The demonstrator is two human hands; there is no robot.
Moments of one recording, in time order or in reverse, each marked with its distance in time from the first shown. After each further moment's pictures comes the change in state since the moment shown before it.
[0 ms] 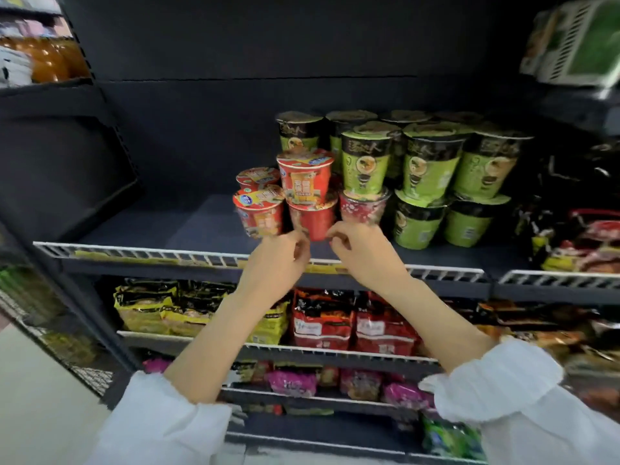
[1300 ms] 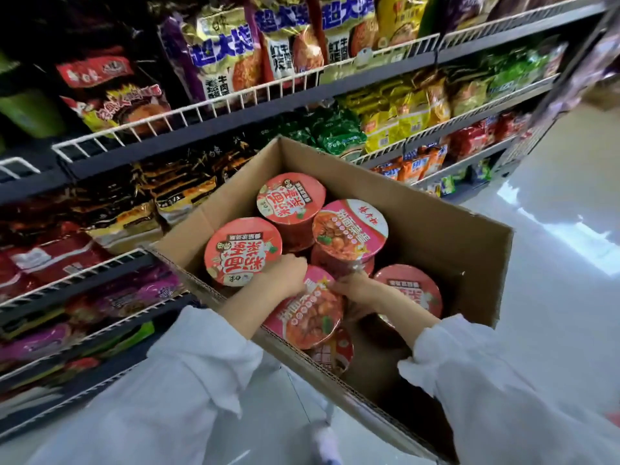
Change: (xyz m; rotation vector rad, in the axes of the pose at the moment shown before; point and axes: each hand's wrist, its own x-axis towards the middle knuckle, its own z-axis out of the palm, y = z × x) left_hand -0.216 0.492 0.397 0.446 -1.027 0.467; right_hand -0.528 0.398 -0.209 0.466 -0.397 1.218
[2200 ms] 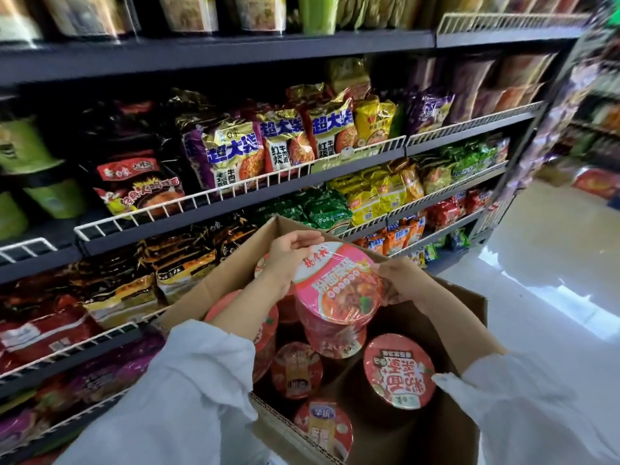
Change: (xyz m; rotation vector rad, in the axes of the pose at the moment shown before) left_hand 0.001 0.009 -0.114 -1.535 0.491 0.167; right_hand -0.061 -0.037 -0.122 0.339 0.418 -0.244
